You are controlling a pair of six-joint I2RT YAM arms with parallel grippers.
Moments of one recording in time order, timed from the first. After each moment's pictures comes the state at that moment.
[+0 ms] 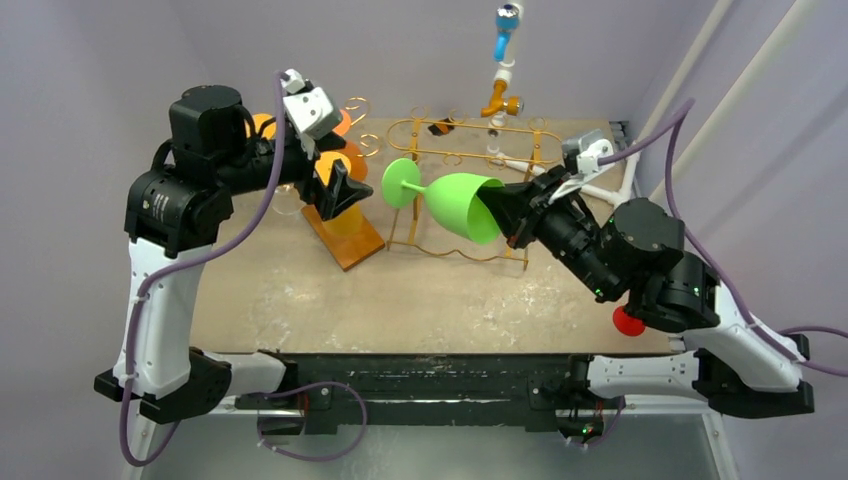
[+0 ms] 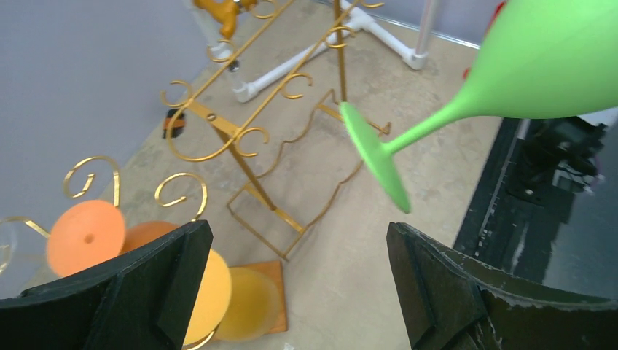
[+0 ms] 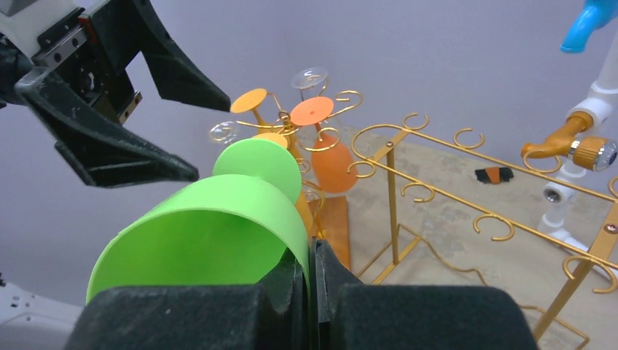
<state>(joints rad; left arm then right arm) -0.39 1.29 2.05 -1.09 0.53 0.29 1.23 0.99 1.58 -0.55 0.58 0.23</state>
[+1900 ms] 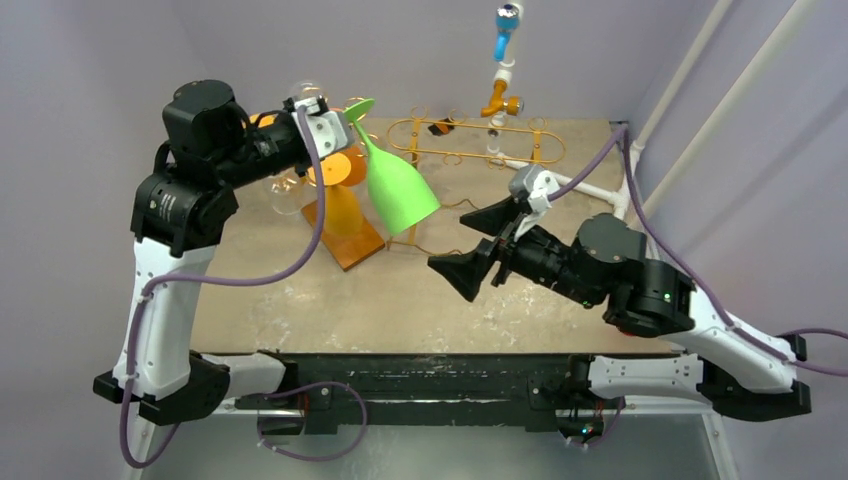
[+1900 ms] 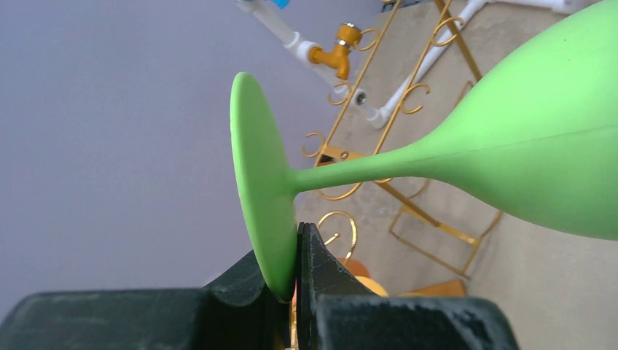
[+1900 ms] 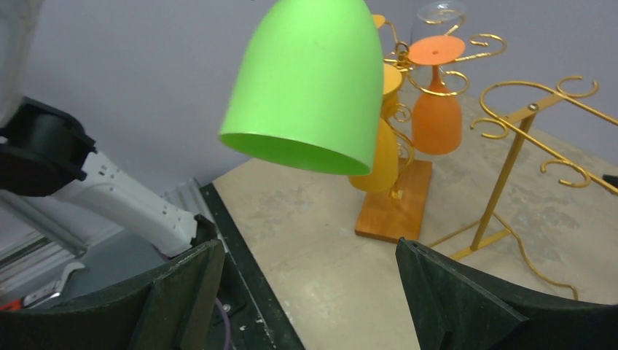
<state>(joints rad) -0.38 1.29 1.99 -0.91 0.52 0.72 1.23 0.95 1.37 -0.44 0.28 0.20</state>
